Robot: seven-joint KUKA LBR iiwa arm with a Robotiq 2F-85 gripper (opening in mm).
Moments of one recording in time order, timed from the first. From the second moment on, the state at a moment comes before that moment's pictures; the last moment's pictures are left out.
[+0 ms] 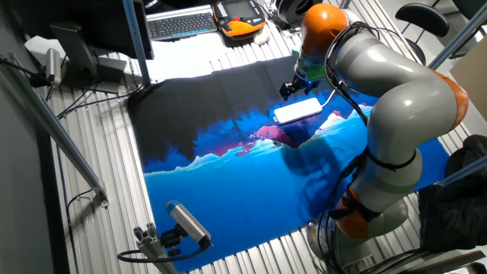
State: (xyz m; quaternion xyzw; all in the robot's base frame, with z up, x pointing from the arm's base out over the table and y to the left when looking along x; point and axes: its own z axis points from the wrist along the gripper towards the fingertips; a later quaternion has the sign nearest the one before) arm 0.515 0.001 0.236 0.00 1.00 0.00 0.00
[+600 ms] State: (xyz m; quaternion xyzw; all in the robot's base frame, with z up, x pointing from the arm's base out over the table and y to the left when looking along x) arm 0.515 0.001 0.236 0.05 1.00 0.00 -0.06
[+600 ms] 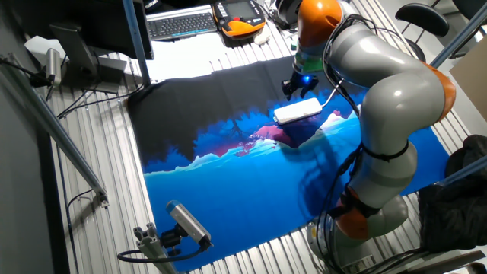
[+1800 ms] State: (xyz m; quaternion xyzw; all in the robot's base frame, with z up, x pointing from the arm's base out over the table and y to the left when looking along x) arm 0.515 0.001 0.237 0.15 0.99 -0.02 -0.05
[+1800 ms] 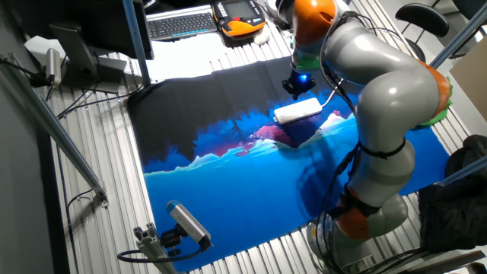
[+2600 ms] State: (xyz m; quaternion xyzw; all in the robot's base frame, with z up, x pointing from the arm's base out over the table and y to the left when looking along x) arm 0.557 -0.030 0.200 0.29 0.96 0.03 -0.06
